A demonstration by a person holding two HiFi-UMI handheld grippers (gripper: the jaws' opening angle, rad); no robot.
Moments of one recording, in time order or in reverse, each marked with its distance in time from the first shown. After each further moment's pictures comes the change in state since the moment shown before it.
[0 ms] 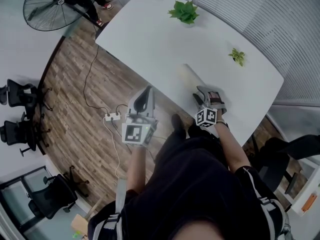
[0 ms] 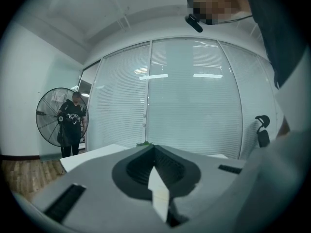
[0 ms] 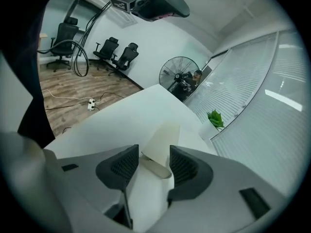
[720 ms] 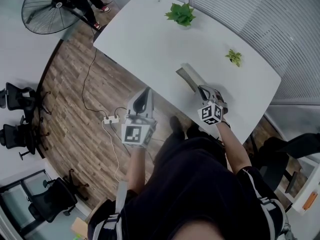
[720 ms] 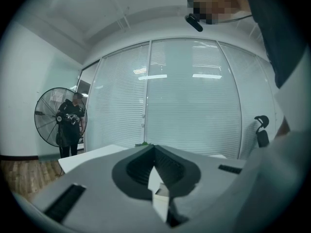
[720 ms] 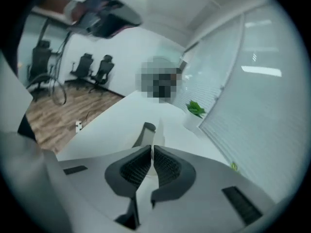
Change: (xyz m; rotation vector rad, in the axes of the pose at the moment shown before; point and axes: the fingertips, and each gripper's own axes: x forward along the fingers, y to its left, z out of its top) left arm 0.004 -0.006 -0.001 0.016 -0.011 -0.035; right arm -0.018 -0.052 -0.009 0.282 -0.038 -0.077
